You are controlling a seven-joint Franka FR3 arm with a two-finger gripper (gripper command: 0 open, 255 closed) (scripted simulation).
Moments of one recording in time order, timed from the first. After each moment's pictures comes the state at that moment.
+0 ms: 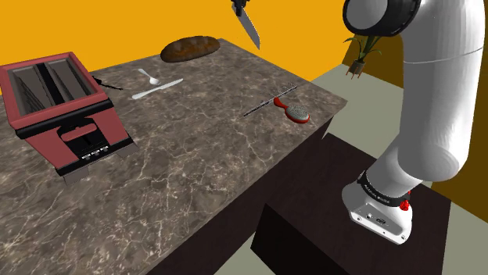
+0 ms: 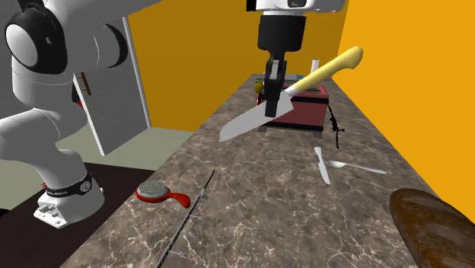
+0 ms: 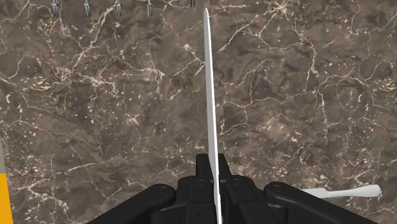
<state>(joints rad) -0.02 0.55 -0.09 -0.82 0.08 1.33 -0.01</state>
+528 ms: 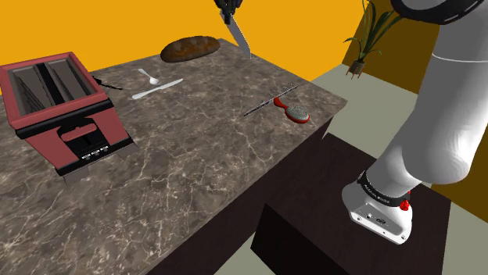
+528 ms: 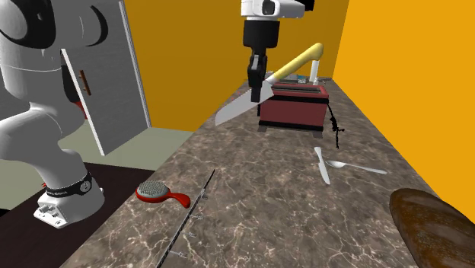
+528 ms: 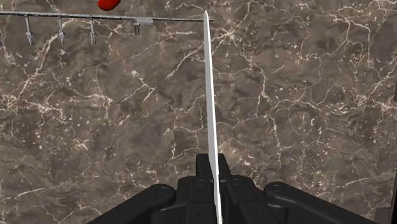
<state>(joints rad) 0.12 0.33 -0.06 -1.18 0.06 1.47 0.14</state>
